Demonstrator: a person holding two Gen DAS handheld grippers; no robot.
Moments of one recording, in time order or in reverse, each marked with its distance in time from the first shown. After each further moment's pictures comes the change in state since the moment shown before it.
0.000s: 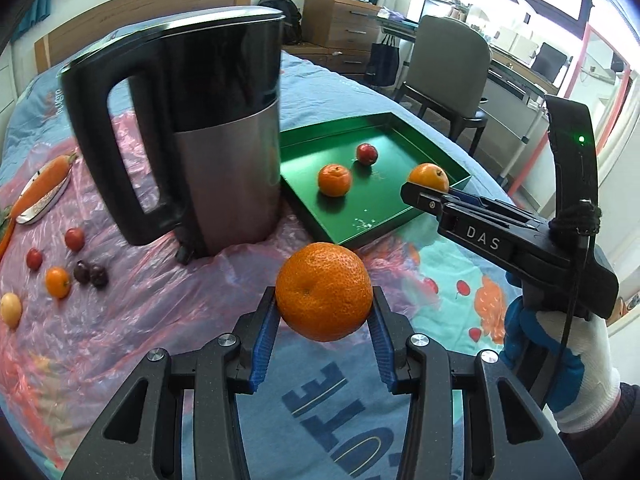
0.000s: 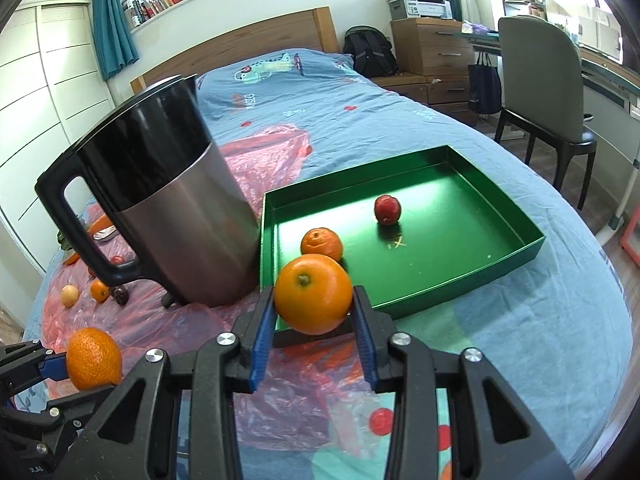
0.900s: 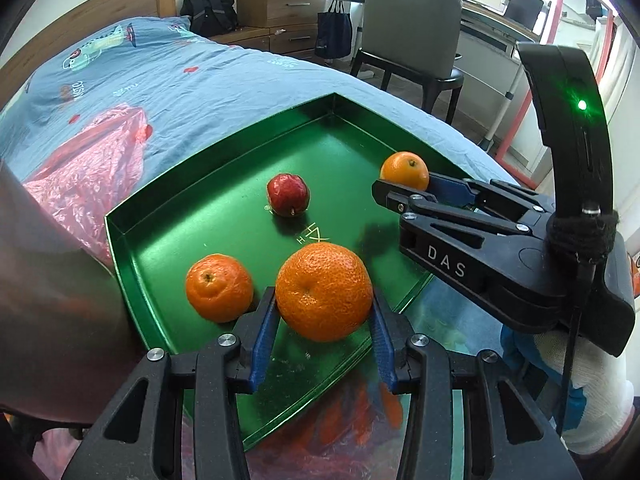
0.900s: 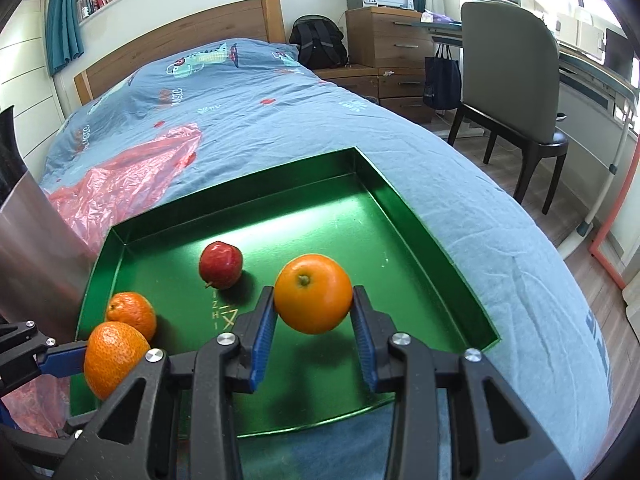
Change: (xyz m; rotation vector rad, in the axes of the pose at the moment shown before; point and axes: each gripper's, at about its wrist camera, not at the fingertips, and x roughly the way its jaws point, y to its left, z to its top) left arm 0.167 -0.078 0.102 0.176 0.087 -0.043; right arm 0.104 -0.122 0.055 -0.008 0.034 -0.180
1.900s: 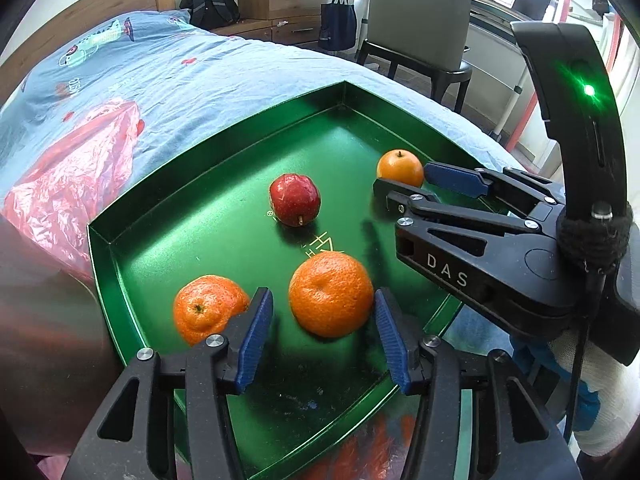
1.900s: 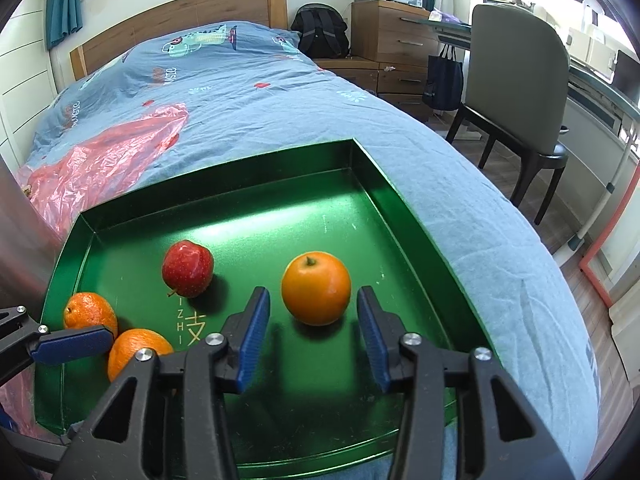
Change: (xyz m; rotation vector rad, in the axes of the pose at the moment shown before) left arm 0.021 0.004 0.010 0.006 0.020 0.020; right arm 0.024 0.003 0.009 -0.053 0.029 -0.047
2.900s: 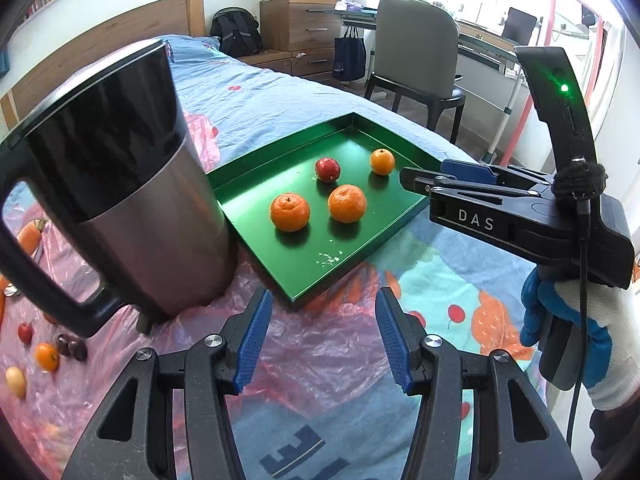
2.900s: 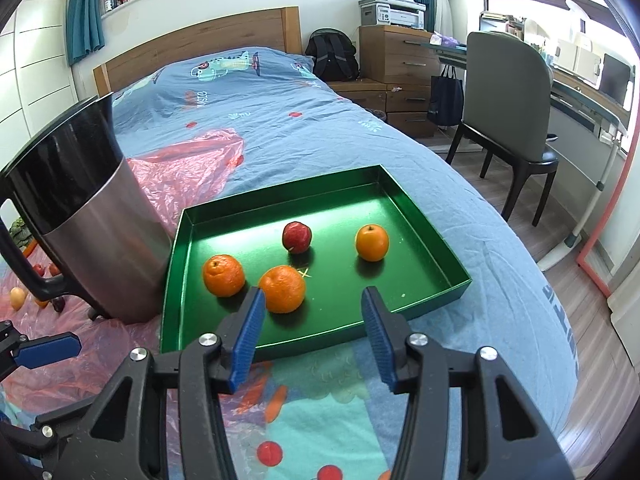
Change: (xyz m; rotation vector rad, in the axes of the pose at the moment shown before) left arm -0.151 0.017 -0.097 -0.031 -0.105 0.045; right arm -0.138 0.053 -0.034 0.014 -0.059 0.049
